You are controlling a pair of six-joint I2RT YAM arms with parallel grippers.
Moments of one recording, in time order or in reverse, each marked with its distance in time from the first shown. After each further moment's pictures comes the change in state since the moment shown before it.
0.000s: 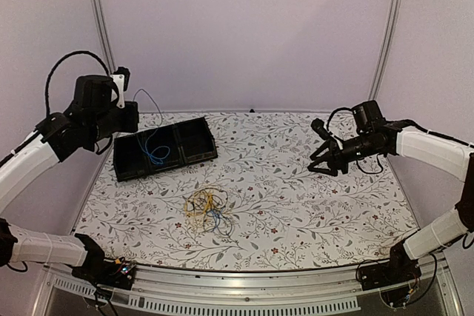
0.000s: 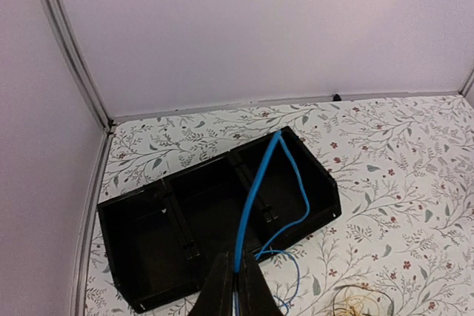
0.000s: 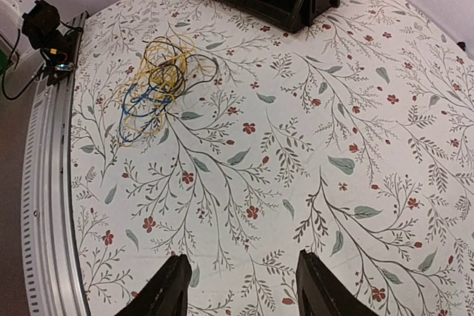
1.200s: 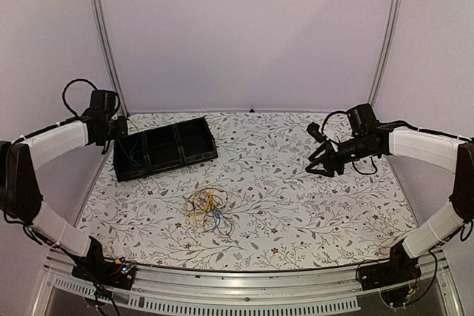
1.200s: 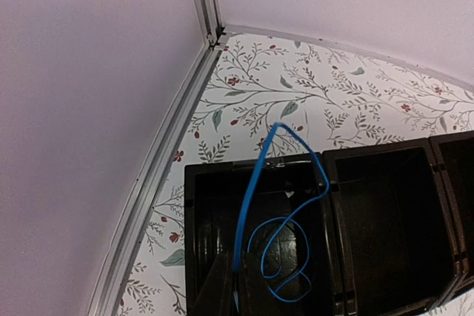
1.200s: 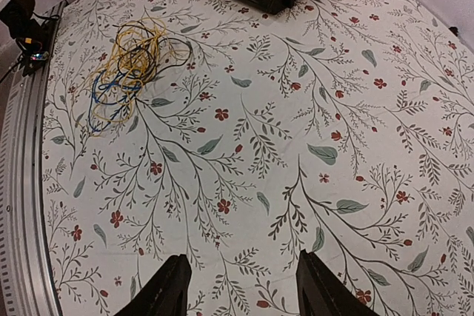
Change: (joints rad) left arm 0.485 0.350 -0.105 0.230 0.037 -0.006; right arm -0.006 0.082 -0.014 0.077 0.072 -0.024
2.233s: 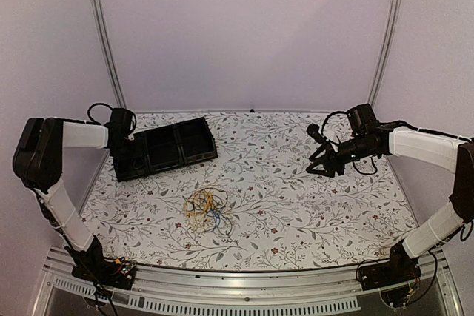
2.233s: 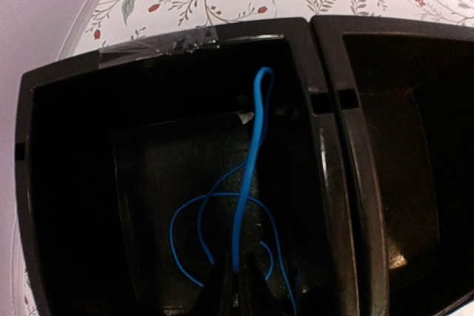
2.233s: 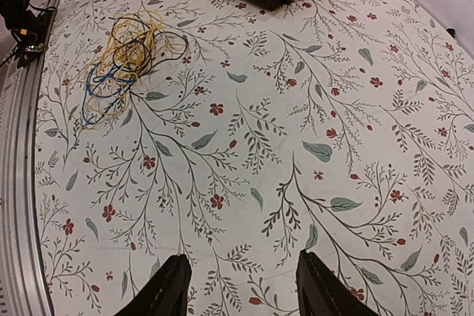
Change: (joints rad) left arm 0.006 0.313 -0.005 0.041 0.201 -0.077; right arm 0.000 0.000 0.000 -0.005 0.019 -0.033
